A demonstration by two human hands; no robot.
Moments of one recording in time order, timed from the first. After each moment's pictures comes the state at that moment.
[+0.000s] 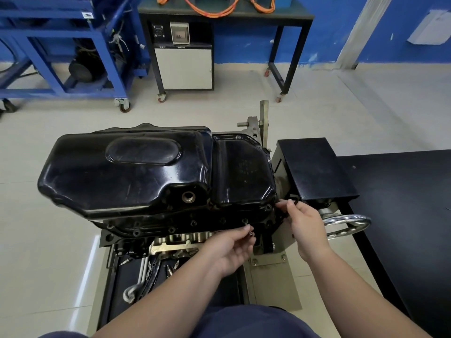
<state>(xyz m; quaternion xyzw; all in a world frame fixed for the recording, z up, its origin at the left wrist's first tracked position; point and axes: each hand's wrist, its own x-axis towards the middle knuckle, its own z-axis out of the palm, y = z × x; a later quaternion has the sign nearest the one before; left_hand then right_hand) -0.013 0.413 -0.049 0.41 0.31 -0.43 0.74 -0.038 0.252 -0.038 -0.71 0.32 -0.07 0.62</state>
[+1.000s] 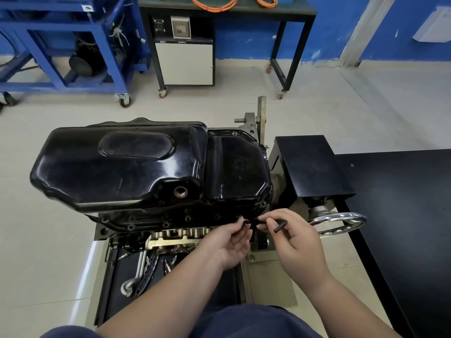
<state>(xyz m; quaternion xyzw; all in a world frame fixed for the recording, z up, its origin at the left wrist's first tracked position) -0.013 0.400 -0.044 0.36 0.37 -0.42 0.75 -0.083 0.276 -0.008 -0.84 0.01 -0.18 0.51</state>
